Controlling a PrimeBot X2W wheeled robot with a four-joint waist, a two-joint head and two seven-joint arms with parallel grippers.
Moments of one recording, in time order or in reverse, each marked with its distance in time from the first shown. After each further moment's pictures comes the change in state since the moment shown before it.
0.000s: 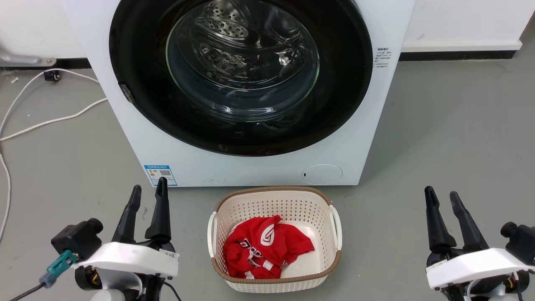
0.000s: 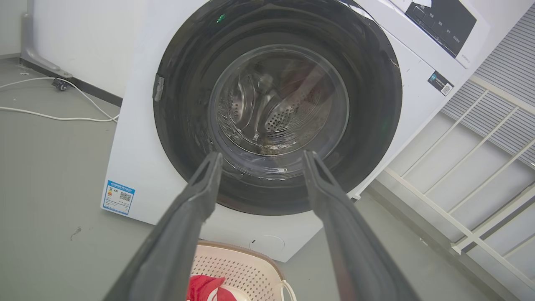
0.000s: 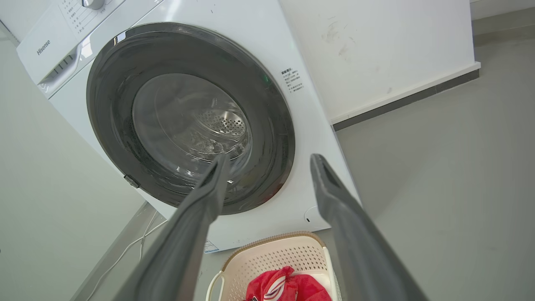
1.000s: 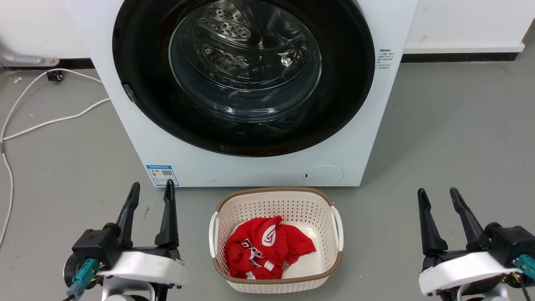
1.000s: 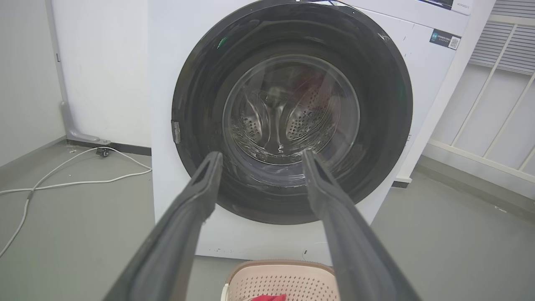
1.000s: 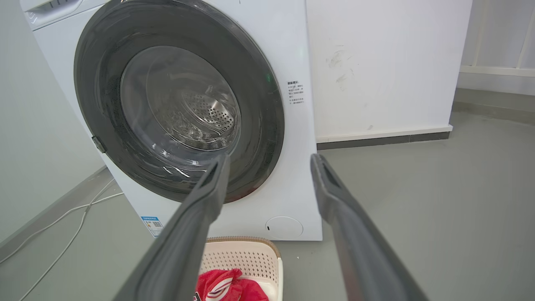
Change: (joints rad) left arm 0.038 0.034 -0.067 -0.064 0.290 0.079 -0.076; right arm 0.011 0.001 0.009 -0.023 -0.308 0.000 -0.044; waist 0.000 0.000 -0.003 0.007
